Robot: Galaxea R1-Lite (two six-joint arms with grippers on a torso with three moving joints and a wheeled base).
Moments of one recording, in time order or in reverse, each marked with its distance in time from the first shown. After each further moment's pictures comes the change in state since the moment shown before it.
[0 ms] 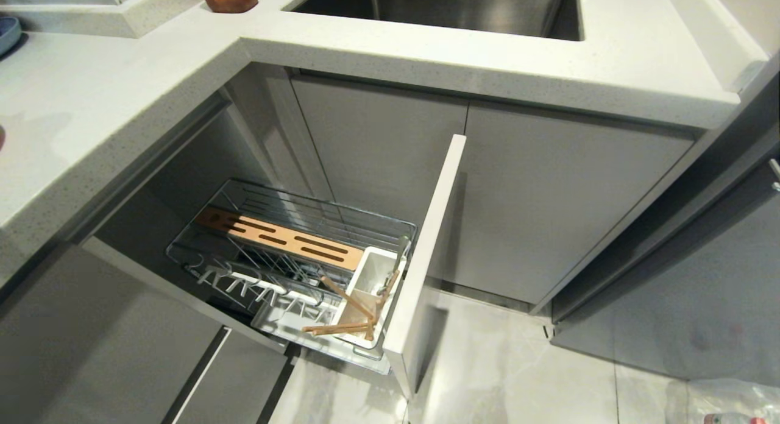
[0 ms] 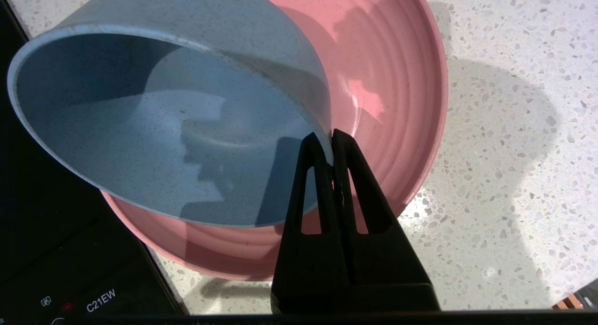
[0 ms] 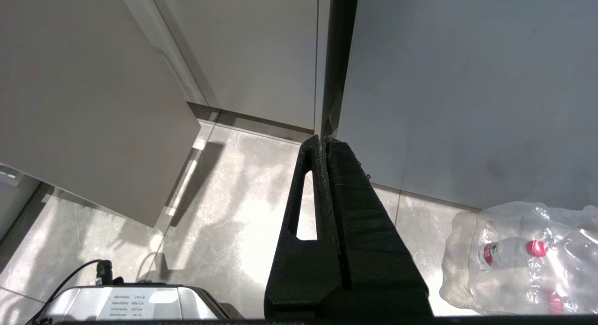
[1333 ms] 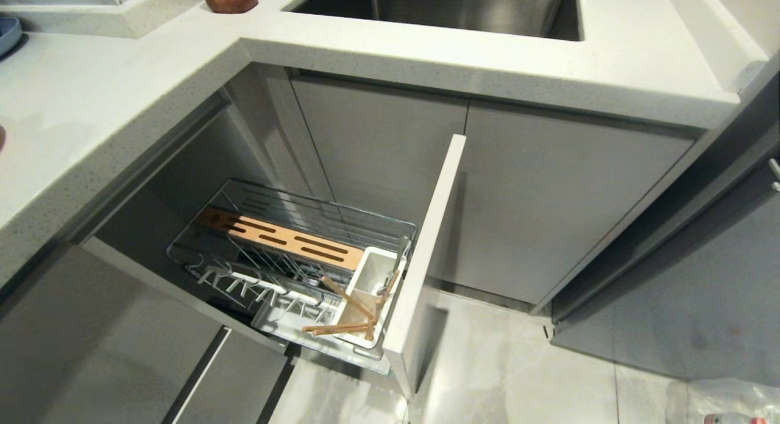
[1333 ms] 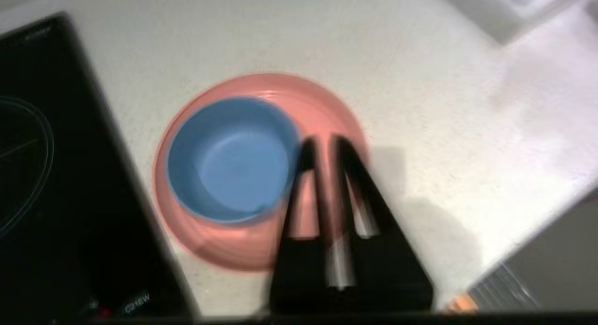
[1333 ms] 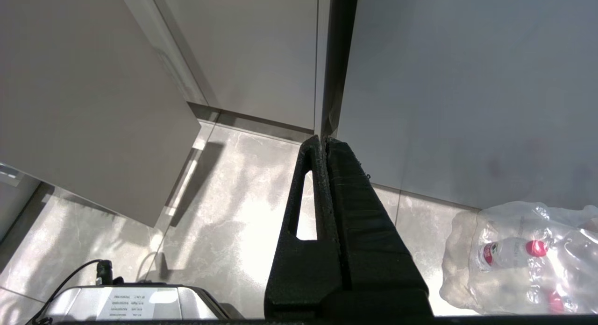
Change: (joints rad) left arm -0.017 -0.181 0.003 -0.157 0.069 -0.050; right arm 0.000 0.000 0.000 0.000 0.000 0.000
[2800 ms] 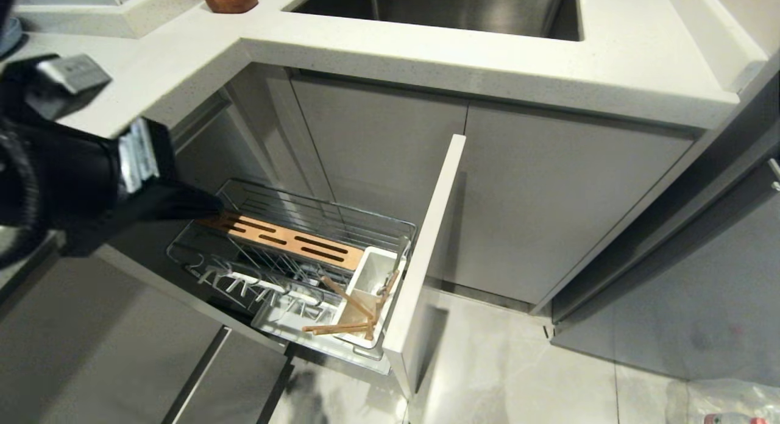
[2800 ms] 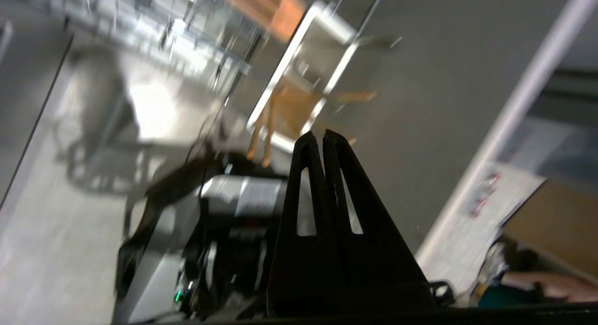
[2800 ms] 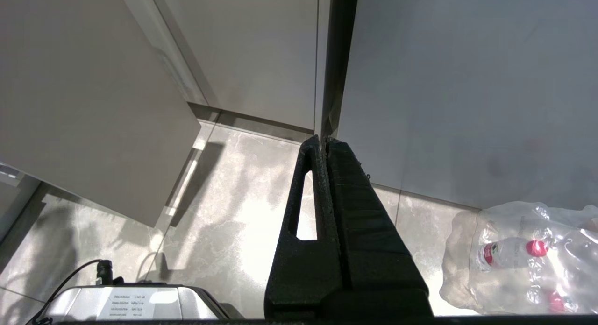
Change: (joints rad) left arm -1.094 0.052 0.442 0.052 0.064 -0.492; right arm 0.000 0.000 0.000 0.000 0.000 0.000
